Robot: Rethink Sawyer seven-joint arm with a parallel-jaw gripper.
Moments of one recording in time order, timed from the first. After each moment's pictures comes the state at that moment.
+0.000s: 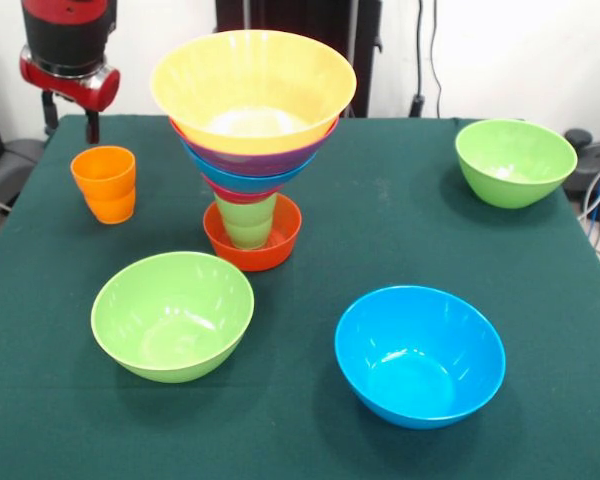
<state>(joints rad) -0.67 -0.58 -0.07 1.65 -0.43 0.56 1.75</state>
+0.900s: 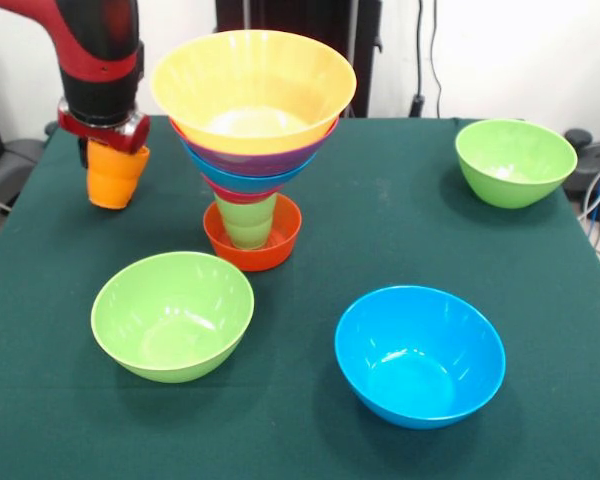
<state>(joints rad) -0.66 -0.42 -0.07 1.62 -0.42 0.46 1.75</state>
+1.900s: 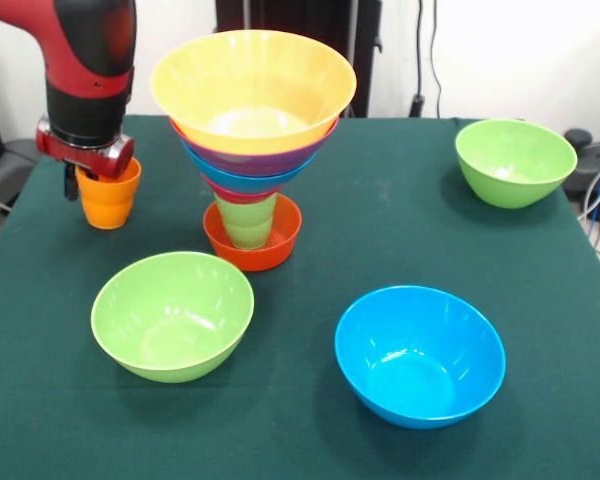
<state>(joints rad) -0.60 -0.40 -0.10 1.54 -0.41 0.38 1.75</state>
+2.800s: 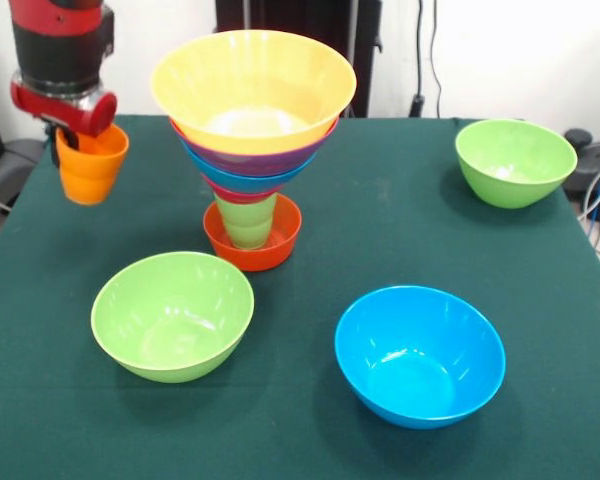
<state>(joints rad) -0.70 -0.59 0.02 1.64 -0.37 0.49 1.75</state>
